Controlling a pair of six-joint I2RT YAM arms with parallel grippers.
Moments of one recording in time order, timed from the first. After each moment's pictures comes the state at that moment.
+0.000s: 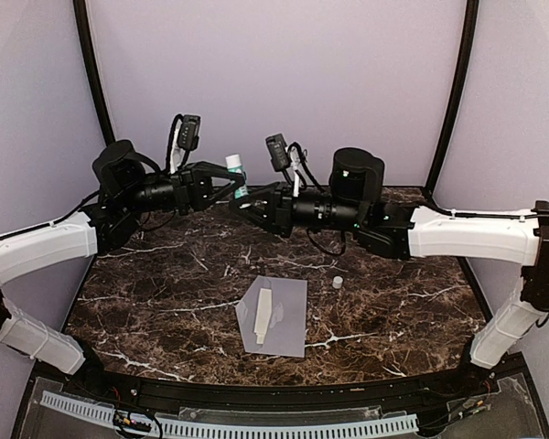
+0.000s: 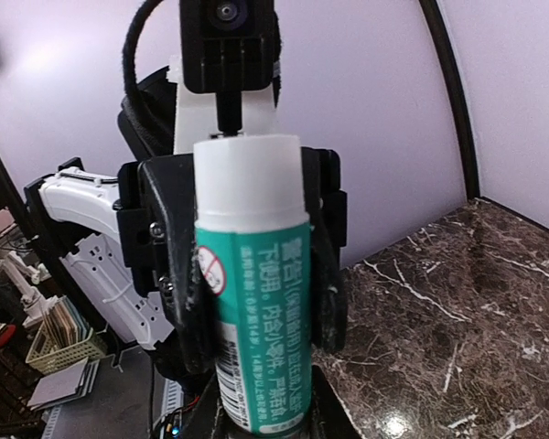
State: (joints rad) left arm -0.64 1.31 0.99 0.53 0.87 -0.52; right arm 1.01 1.59 1.23 0.37 -0.43 0.38
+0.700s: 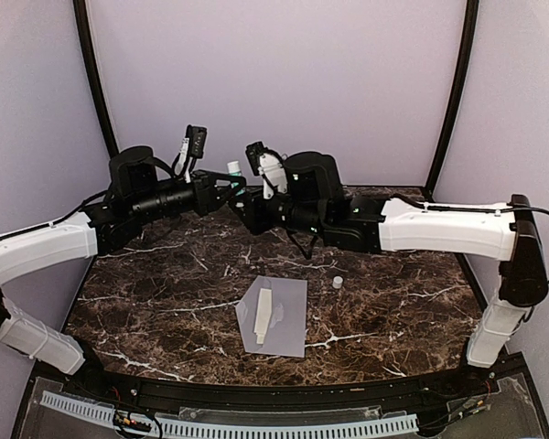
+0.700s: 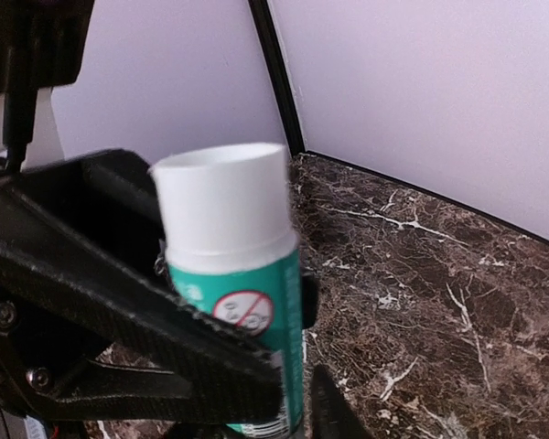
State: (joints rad) left arm -0.68 1.30 1.00 0.24 0.38 -0.36; right arm 1.08 1.75 1.47 0.02 0.14 0.28
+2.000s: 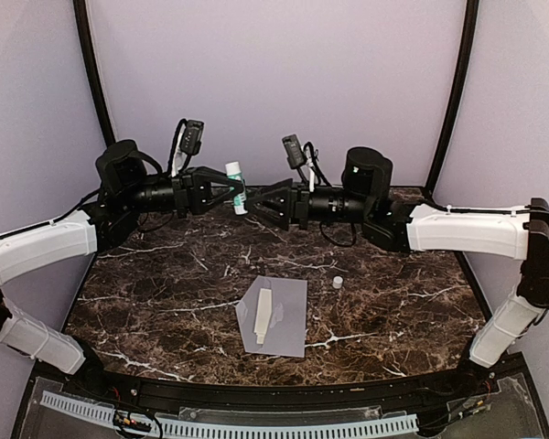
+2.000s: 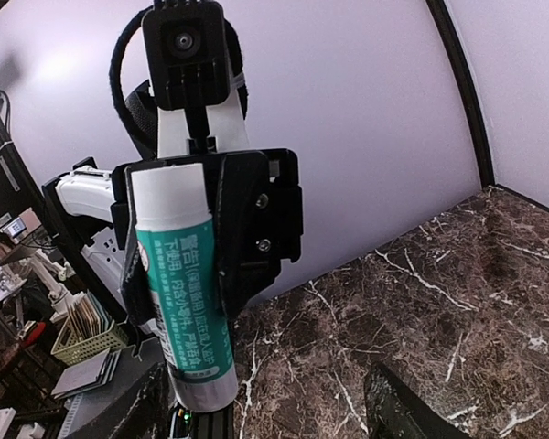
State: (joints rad) left arm -0.61 1.31 1.00 0.44 0.89 -0.48; right arm 0.88 1.60 1.18 0.45 -0.62 0.44
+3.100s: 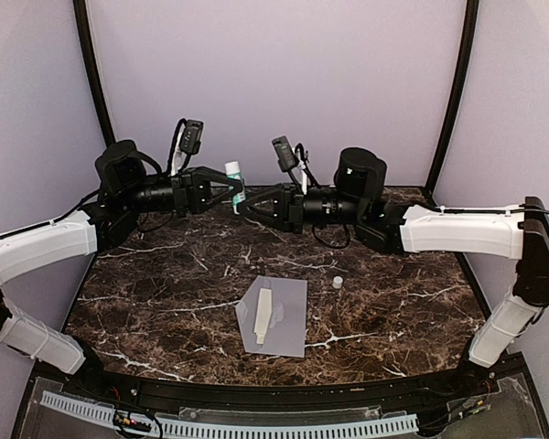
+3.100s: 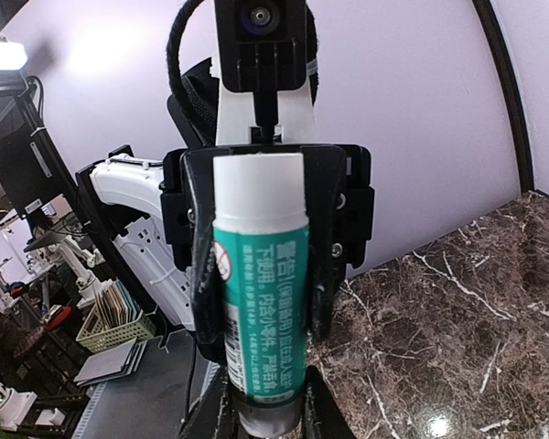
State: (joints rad) left arm -0.61 1.31 0.99 0.45 0.90 -0.51; right arm 0.92 1.64 1.21 0.49 -0.69 0.47
